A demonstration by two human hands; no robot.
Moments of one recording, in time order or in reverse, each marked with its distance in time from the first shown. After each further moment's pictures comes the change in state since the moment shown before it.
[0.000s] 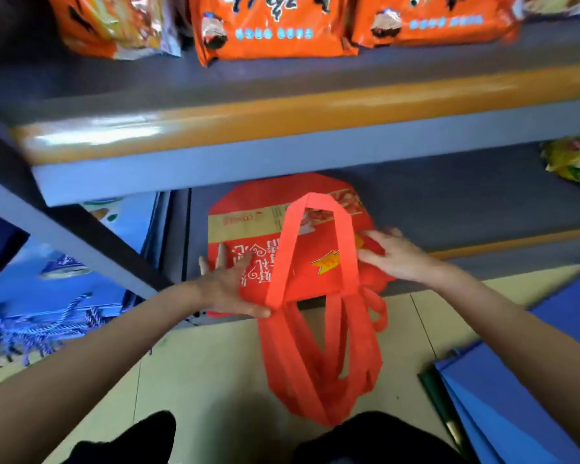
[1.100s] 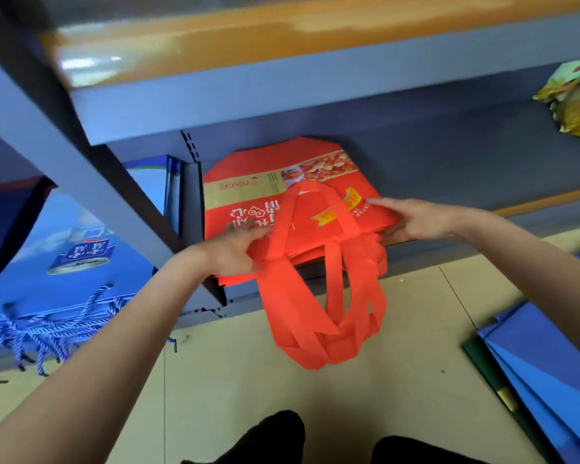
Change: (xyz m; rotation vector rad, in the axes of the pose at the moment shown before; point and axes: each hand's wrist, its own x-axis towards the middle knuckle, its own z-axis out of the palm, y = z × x) left_hand 0.021 -0.052 -0.013 -0.097 0.121 0.293; right_hand 0.013 -0.034 0.016 0.237 -0.102 -0.083
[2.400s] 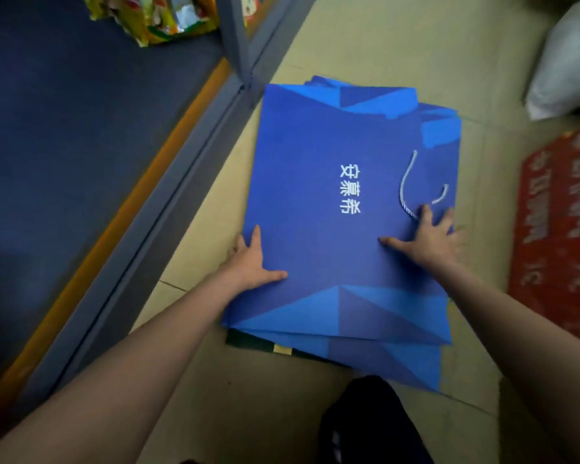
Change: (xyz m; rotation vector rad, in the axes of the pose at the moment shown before) left_hand 0.219 0.405 0.266 0.405 -0.355 0.360; right_hand -0.337 0.374 0.060 0.405 0.832 1.371
